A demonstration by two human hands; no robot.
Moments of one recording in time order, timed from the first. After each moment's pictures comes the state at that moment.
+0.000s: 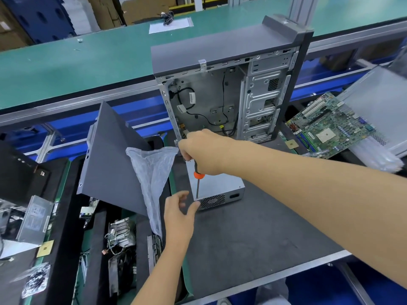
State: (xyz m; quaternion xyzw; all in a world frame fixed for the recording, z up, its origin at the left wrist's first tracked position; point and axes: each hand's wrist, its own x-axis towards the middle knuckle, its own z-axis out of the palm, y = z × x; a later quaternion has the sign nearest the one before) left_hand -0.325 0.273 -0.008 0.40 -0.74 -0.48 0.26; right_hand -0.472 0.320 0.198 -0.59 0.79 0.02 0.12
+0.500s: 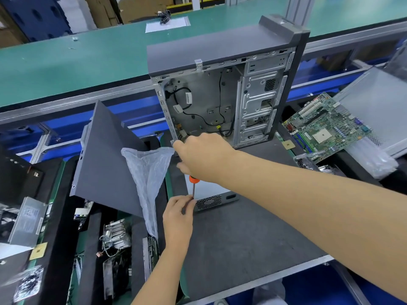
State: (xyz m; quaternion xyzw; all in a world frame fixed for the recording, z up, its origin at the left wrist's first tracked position) left_hand -0.336 0.275 -0.027 0.39 -0.76 -0.45 0.28; right_hand -0.465 0.320 0.182 -0.60 0.80 0.02 -0.06
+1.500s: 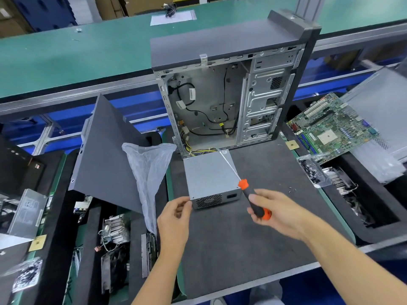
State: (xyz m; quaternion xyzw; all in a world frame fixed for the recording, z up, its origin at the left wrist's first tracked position) left_hand -0.320 0.282 -0.019 0.40 -0.69 -0.52 0.29; right_hand -0.503 0.476 0.031 0.00 0.55 -0.64 0.53
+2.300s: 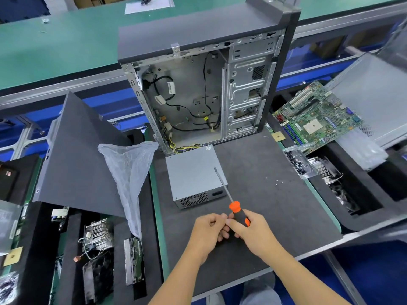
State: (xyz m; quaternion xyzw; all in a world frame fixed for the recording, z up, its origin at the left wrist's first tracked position) left_hand -0.368 0.353 -0.041 0.37 -0.63 -0.69 -0.03; right_hand -0.451 0.485 -0.030 -0.14 0.78 -0.51 0.34
